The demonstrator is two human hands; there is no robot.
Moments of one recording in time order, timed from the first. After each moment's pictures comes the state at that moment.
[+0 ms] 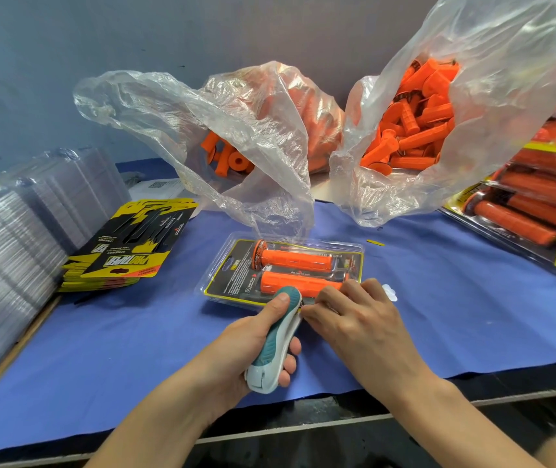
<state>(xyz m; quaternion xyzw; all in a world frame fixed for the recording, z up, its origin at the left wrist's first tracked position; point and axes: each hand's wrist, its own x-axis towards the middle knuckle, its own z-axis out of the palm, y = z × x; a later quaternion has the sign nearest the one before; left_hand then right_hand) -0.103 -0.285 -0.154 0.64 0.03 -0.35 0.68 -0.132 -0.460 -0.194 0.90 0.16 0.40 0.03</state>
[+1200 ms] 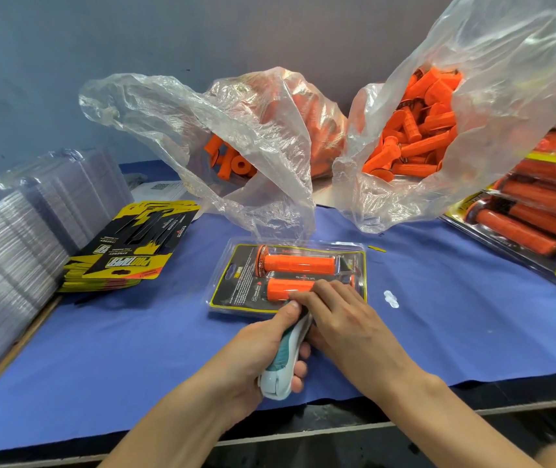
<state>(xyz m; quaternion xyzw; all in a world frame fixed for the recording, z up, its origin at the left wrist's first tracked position) -0.105 -0.297 -0.162 0.62 0.04 -0.34 0.71 -0.124 -0.452 -0.191 0.92 0.19 0.32 -0.08</state>
